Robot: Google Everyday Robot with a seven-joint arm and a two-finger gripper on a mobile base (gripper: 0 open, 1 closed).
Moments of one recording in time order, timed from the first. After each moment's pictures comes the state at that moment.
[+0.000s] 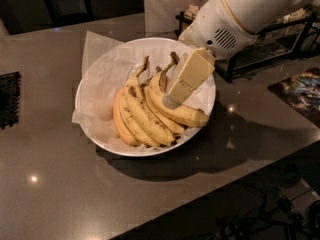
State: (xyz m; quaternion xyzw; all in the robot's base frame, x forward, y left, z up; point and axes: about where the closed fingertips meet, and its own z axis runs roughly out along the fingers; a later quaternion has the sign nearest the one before) arm 0.488 -0.027 0.973 -0.60 0.73 0.17 0.27
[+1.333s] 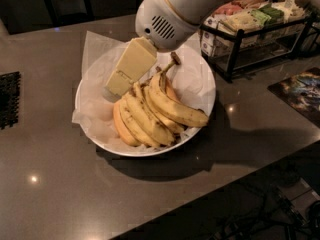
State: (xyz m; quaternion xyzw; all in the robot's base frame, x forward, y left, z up) arm 0.481 0.058 0.990 -0.57 0.75 0.19 0.27
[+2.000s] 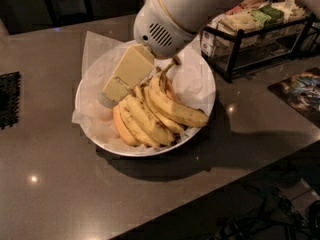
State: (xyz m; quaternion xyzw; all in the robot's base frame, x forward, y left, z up) arm 0.472 0.065 0.984 -0.57 0.75 0.20 0.26
